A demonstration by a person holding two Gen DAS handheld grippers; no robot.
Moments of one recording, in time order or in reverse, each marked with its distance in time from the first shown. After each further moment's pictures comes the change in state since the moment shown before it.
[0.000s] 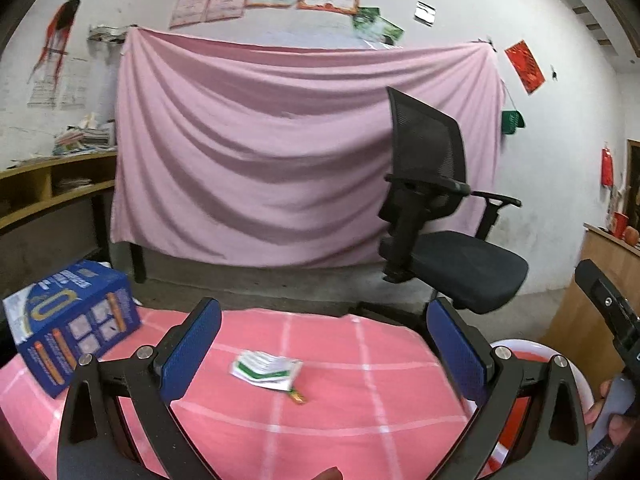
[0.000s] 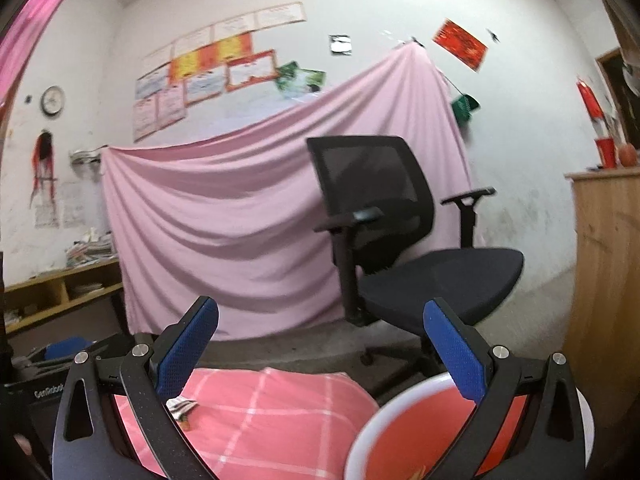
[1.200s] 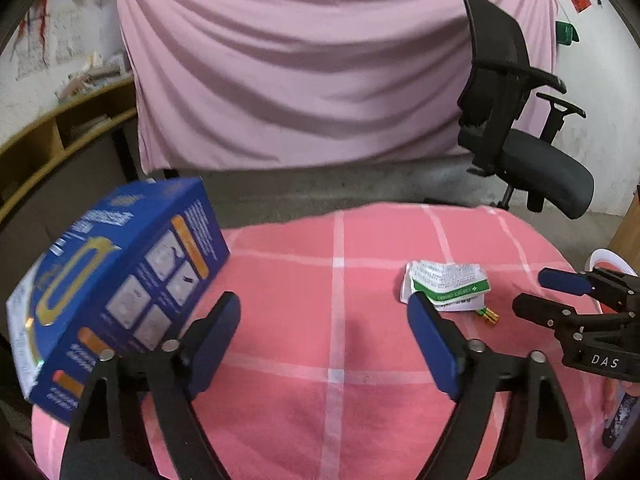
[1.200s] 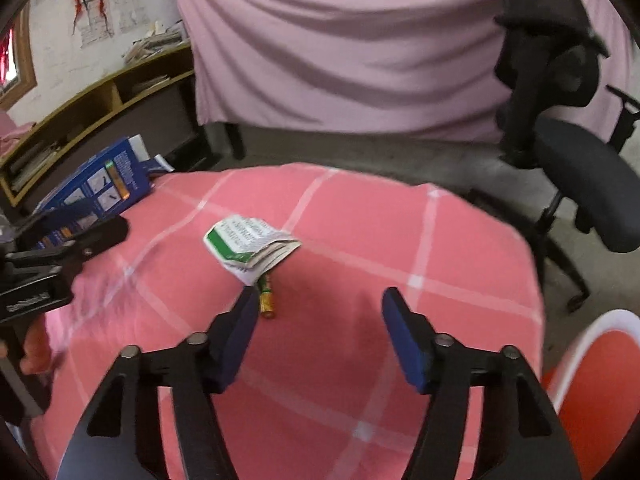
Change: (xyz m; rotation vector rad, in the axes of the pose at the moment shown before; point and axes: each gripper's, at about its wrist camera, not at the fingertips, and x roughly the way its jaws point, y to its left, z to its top) left arm 0.090 0.130 -0.061 0.064 0.418 0.117; right arm 0.152 0.123 -0.118 -0.212 0.815 0.326
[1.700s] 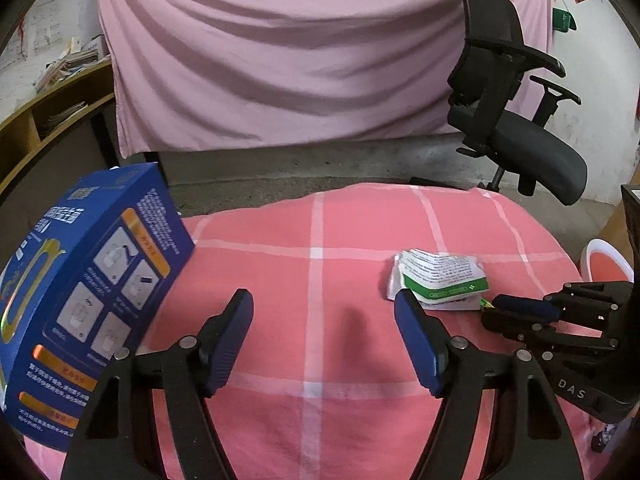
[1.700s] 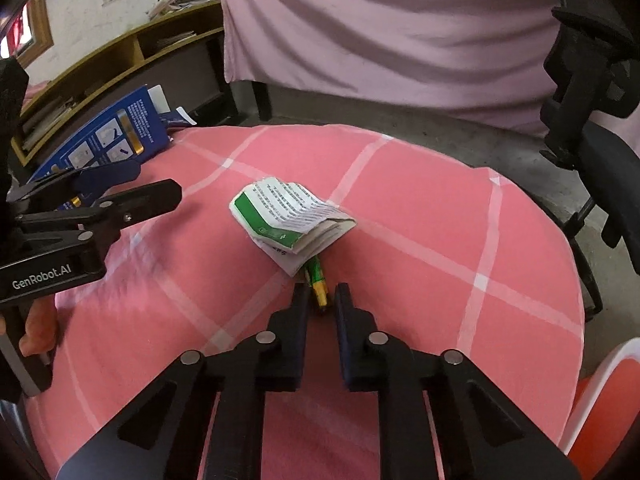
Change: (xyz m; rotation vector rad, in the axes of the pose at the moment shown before) left arm 0.022 -0.012 0.014 0.016 0.078 -0.057; right arm 0.022 0.016 0.001 -0.080 0.116 0.046
